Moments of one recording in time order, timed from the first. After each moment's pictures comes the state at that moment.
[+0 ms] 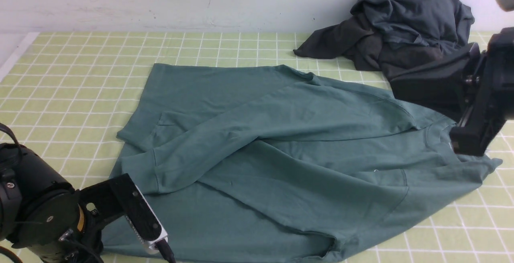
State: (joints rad) right arm 0.22 1.08 -1.00 0.90 0.88 -1.15; left arm -0.39 1.35 -0.63 0.32 0.80 0.21
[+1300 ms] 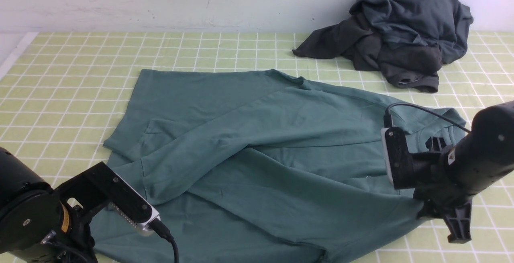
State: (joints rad) right arm 0.24 1.65 -0.89 -0.01 0.73 -1.20; left arm -0.39 1.26 -0.63 0.30 0.84 0.07
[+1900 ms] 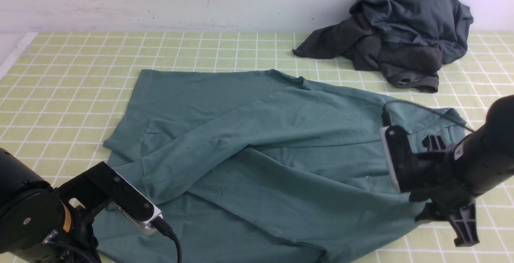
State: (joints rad) right arm 0.24 1.61 -0.89 0.09 0.79 -1.38; left arm -0.39 1.26 -0.63 0.27 0.83 0.07
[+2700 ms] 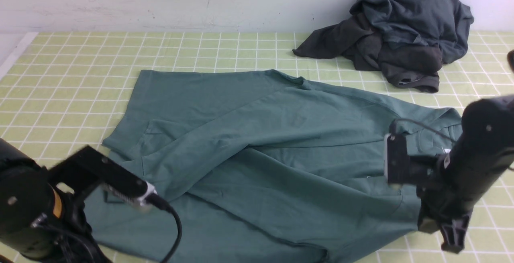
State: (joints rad) right arm 0.24 1.68 -0.98 0.05 0.95 -0.98; left arm -0.39 1.19 -0.73 0.24 0.97 -0.02
